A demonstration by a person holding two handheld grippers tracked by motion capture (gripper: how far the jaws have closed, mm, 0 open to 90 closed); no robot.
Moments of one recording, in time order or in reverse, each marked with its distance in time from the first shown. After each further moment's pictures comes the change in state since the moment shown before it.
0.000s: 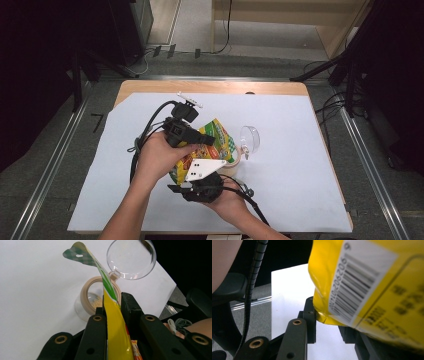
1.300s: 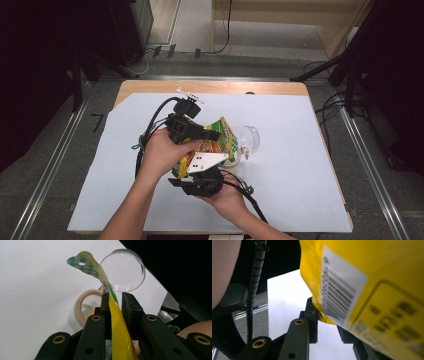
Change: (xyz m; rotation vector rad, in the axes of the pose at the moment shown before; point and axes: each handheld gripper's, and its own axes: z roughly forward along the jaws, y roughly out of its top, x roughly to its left) left arm 0.003 0.009 0.001 -0.056 -0.056 0.016; right arm -0.011 0.003 0.001 -0.020 -0.013 0.077
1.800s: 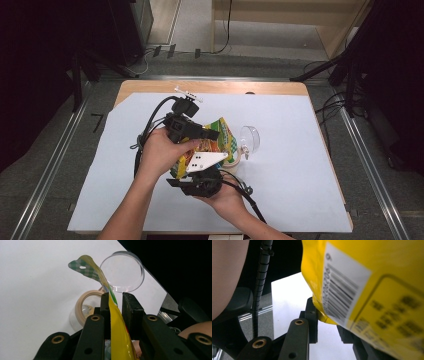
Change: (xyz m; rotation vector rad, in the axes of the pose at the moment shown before) left arm 0.002 0.000 -0.003 -0.005 0.002 -0.010; right arm 0.003 0.004 0.000 -0.001 0.023 0.026
